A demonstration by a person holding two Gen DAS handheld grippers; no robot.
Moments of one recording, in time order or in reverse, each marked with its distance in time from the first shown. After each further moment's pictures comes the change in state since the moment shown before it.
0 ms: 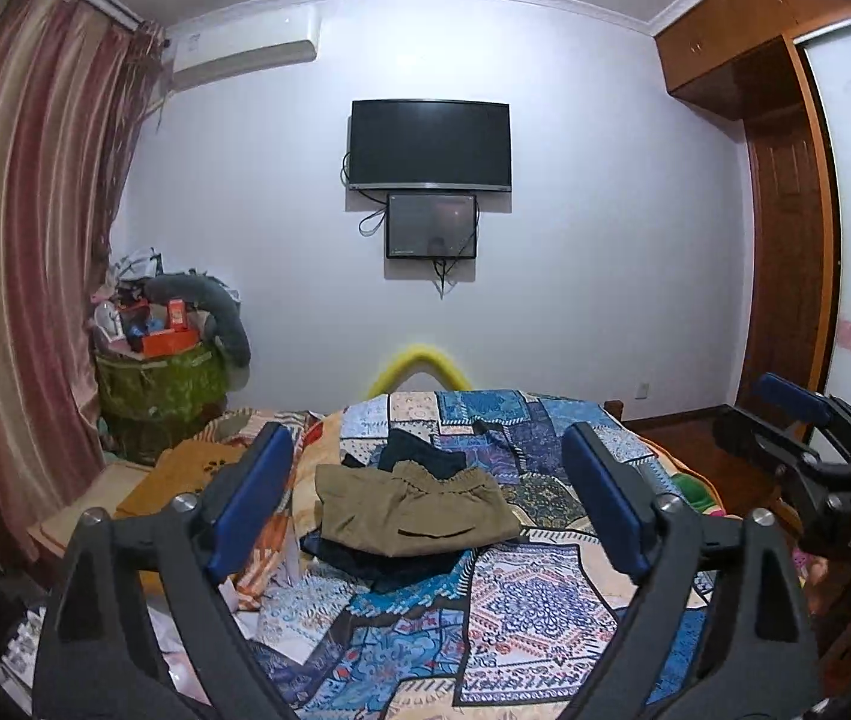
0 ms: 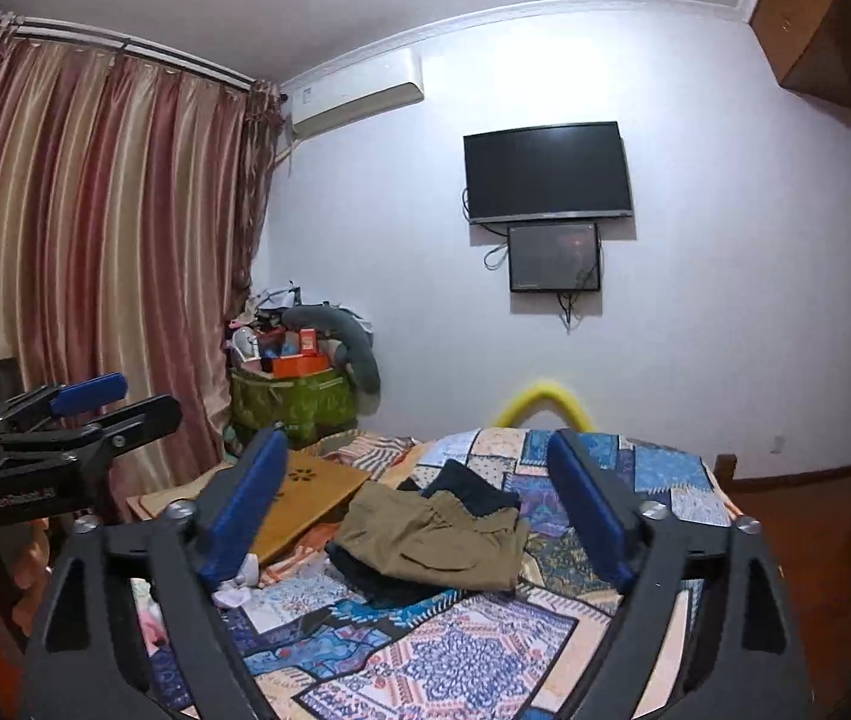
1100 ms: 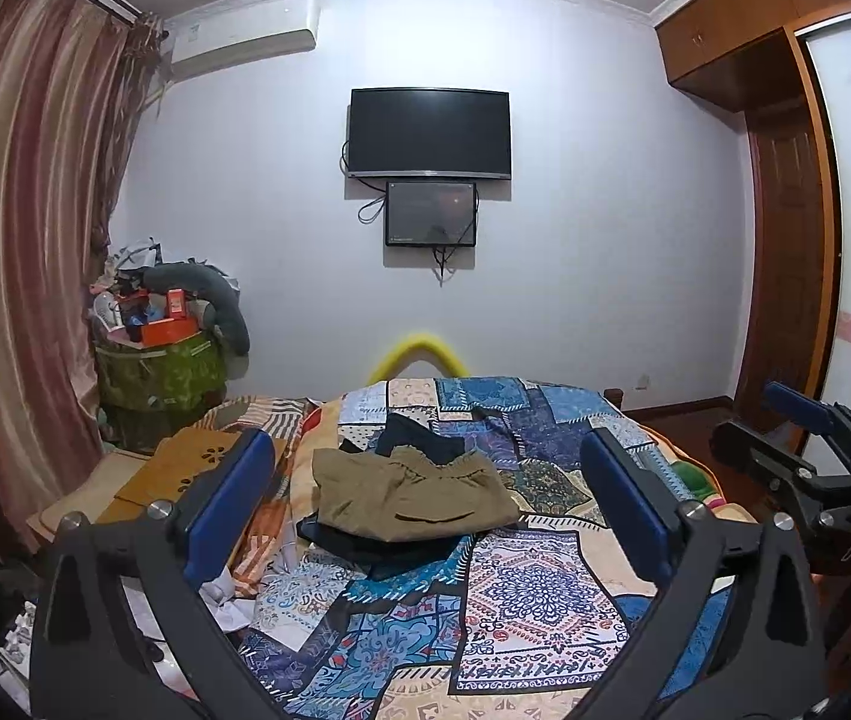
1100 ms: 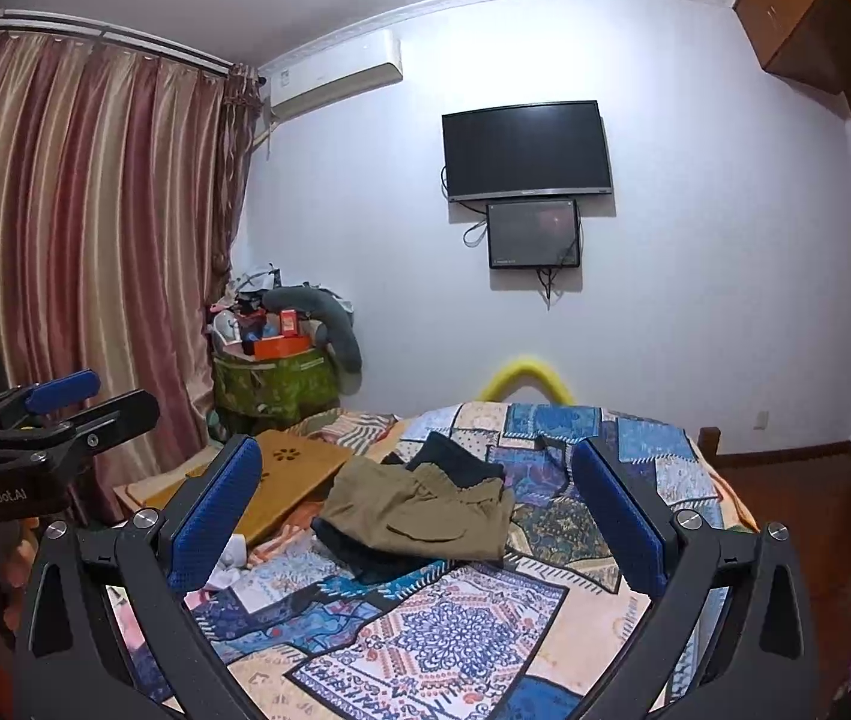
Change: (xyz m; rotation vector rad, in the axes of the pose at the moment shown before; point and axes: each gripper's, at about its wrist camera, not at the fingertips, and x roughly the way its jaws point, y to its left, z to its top) left arm 0.003 0.000 -0.015 0.004 0.020 -0.002; right arm -0.012 0.001 -0.020 0.015 0.041 -0.041
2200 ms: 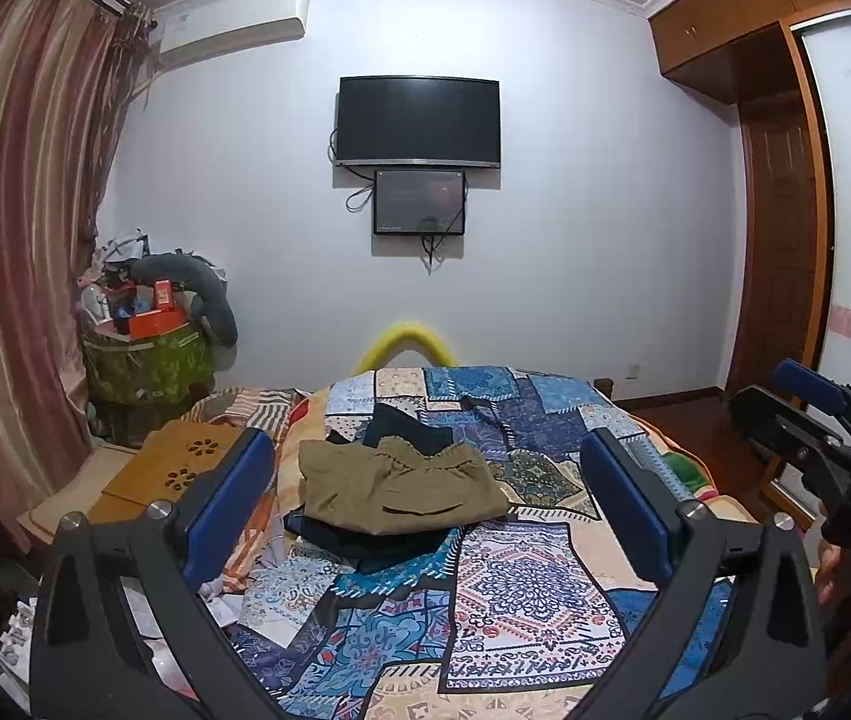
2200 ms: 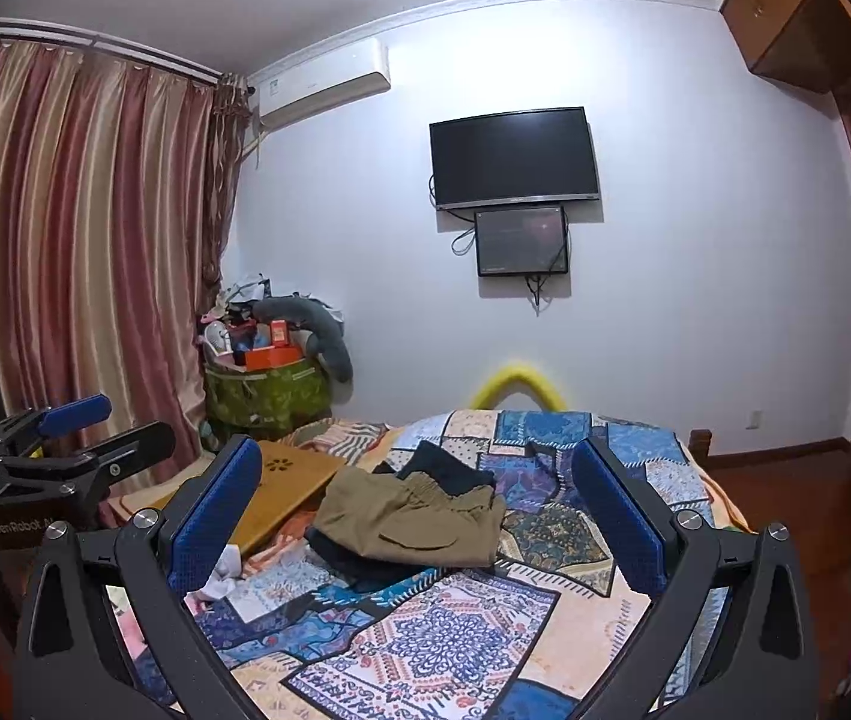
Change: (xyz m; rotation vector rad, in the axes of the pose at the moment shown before) left arm 0.012 0.012 -0.003 0.007 0.027 -0.050; right arm -0.010 -0.007 0.010 0.013 -0.021 -0.018
